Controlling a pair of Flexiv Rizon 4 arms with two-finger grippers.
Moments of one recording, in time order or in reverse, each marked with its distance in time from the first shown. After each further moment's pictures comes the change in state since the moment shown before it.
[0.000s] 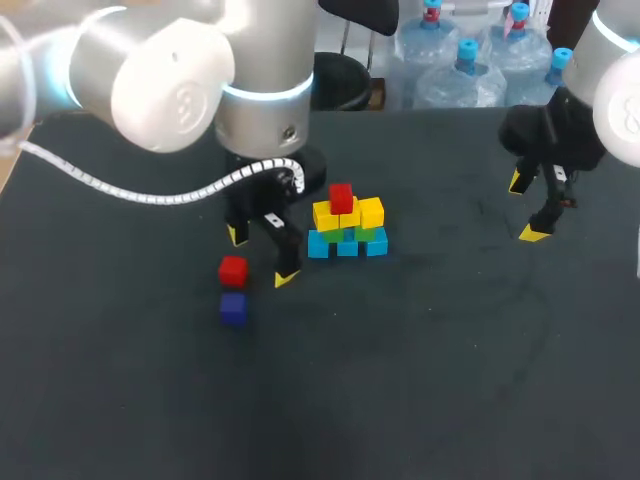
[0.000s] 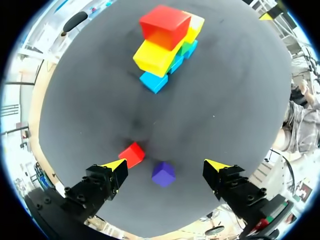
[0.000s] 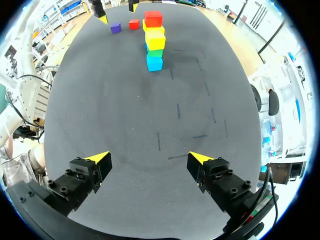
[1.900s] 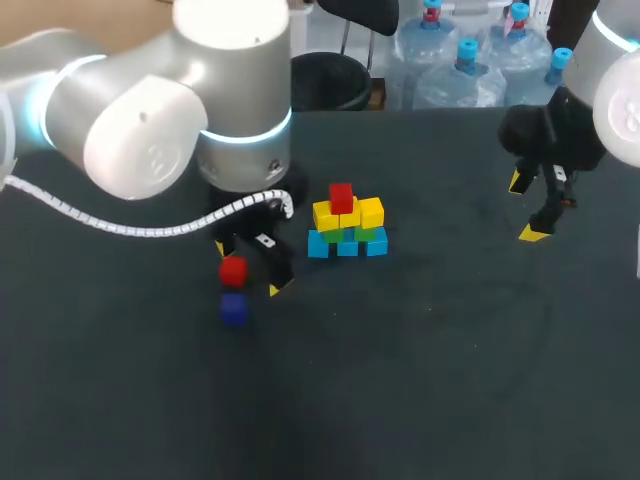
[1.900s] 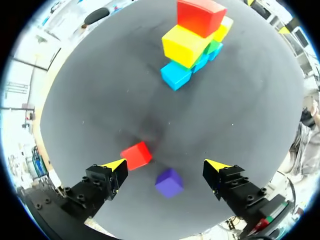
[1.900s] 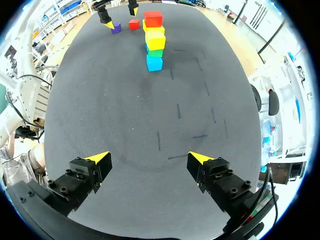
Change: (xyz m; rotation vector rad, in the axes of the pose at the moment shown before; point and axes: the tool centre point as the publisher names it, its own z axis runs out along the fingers) left arm 0.006 0.011 0.026 -0.063 -0.086 -0.157; right arm 0.000 0.000 0.000 0.000 0.000 0.000
